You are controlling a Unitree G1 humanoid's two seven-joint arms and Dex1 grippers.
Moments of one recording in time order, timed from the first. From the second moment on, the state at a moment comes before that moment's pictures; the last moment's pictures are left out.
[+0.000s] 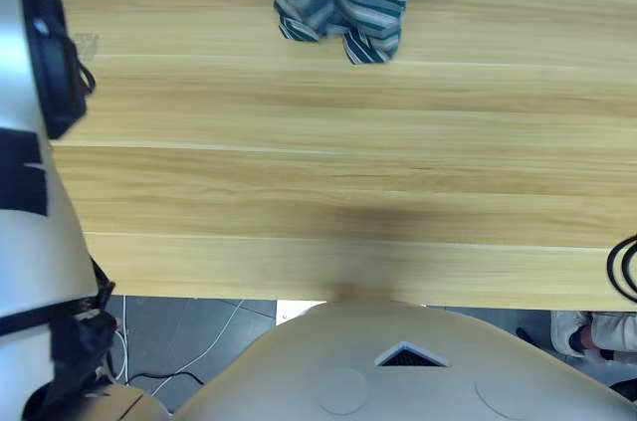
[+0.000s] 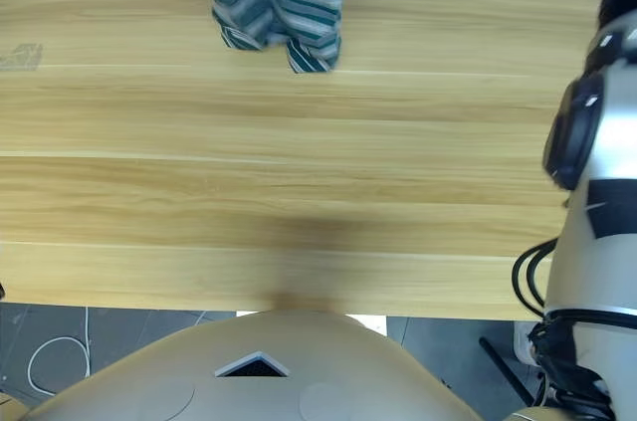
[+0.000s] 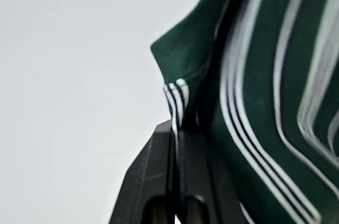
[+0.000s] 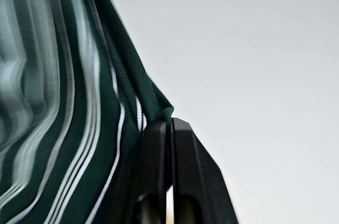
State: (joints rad) left arm -1.43 0.61 -0.42 1.15 0.48 -0.33 -0.47; right arm -1.15 -0.59 0.16 1.03 -0.11 -0.59 0.63
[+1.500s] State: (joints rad) left arm 0.60 1.01 0.07 -0.82 0.23 -0.09 -1.04; right arm 0.32 -0.93 0.16 -0.49 0.37 -0.12 1.21
